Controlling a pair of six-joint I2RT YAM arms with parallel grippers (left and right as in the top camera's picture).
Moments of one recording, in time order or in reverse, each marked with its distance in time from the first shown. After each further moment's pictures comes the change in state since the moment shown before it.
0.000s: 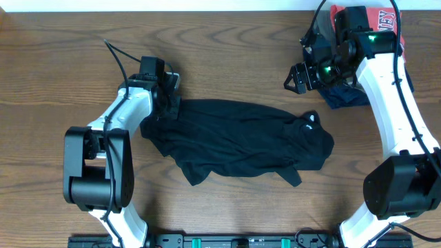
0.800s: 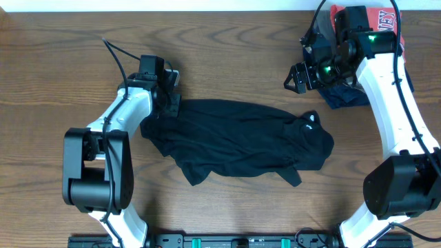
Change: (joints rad) left arm 0.000 -0.012 0.000 0.019 -0.002 -0.007; right arm 0.000 0.000 0.000 0.003 0.000 0.000
